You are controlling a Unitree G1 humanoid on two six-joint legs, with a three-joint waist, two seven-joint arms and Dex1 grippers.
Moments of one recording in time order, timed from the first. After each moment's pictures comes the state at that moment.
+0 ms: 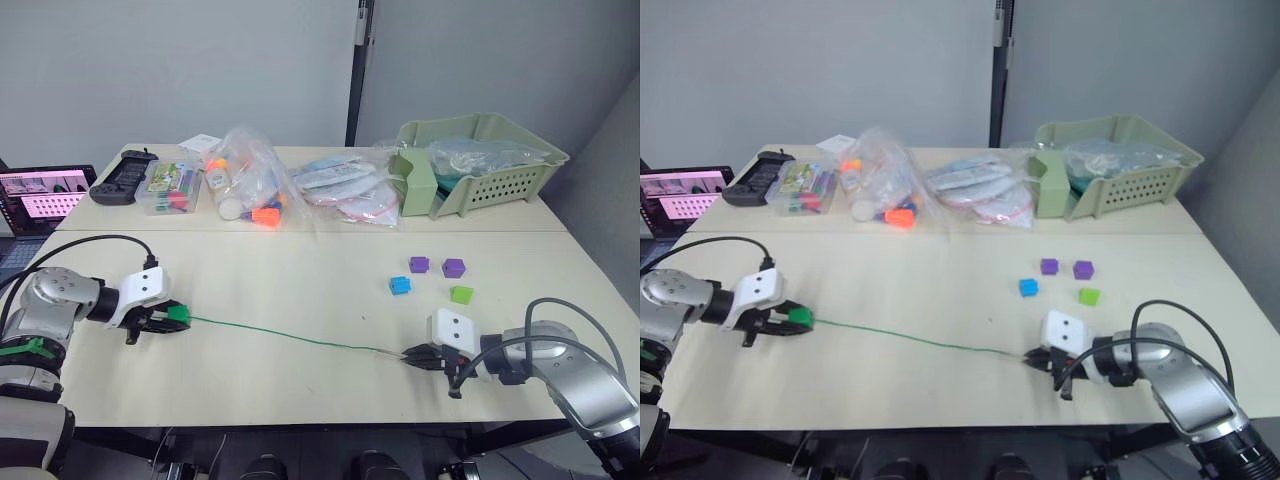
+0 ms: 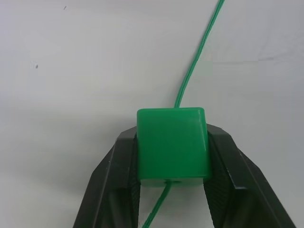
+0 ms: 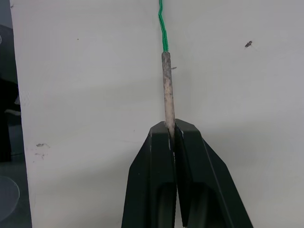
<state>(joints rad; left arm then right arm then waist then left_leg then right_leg) -0.69 0.96 -0.17 0.95 -0.07 -0.32 -1.44 -0.17 -0.88 0.14 -0.31 0.22 0.42 1.11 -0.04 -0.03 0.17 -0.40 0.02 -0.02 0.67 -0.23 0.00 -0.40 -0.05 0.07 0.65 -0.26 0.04</state>
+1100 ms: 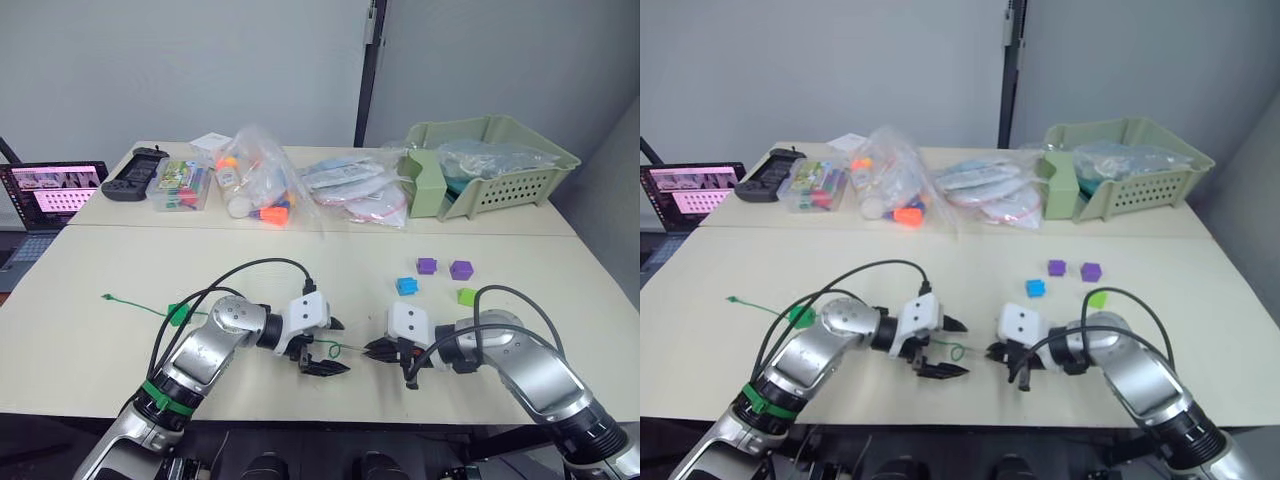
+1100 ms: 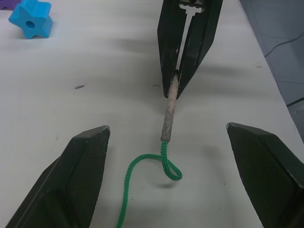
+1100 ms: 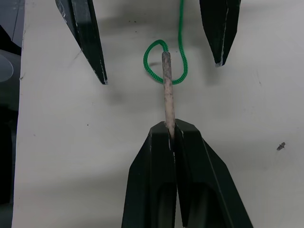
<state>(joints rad) -0.49 0.50 -0.38 -0.10 -0.16 0.44 -1.13 -0.34 -0.75 0.31 -0.35 0.18 0.55 1.05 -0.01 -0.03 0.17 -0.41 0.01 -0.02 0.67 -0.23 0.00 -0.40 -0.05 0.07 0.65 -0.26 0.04</state>
